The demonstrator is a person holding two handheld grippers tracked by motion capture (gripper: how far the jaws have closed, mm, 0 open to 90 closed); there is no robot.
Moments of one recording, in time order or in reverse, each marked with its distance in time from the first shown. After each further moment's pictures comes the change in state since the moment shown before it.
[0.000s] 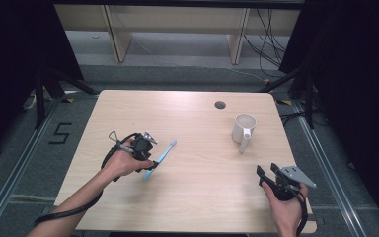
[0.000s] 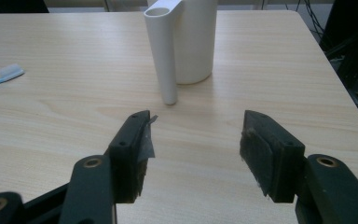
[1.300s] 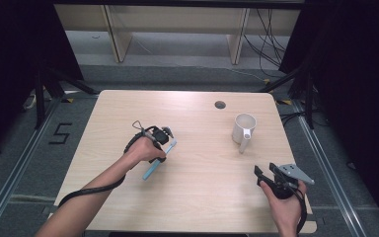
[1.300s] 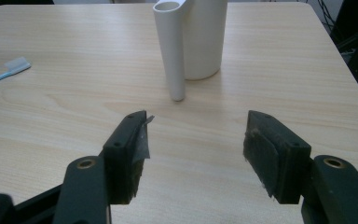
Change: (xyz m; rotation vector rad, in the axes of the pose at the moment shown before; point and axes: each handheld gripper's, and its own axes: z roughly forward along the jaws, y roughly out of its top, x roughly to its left) left arm 0.004 0.046 0.046 0.238 0.022 -0.026; right arm 0.004 0.004 0.003 0.040 0.013 0.006
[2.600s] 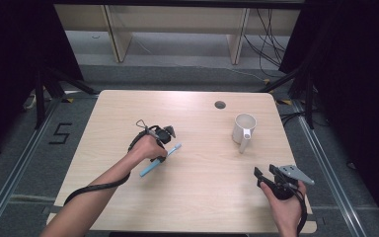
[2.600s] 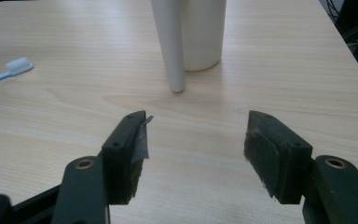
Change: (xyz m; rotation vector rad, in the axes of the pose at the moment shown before) left arm -0.001 0.009 0.006 0.070 -0.025 -0.036; right arm -0.004 -0.004 0.001 0.011 -0.003 -0.003
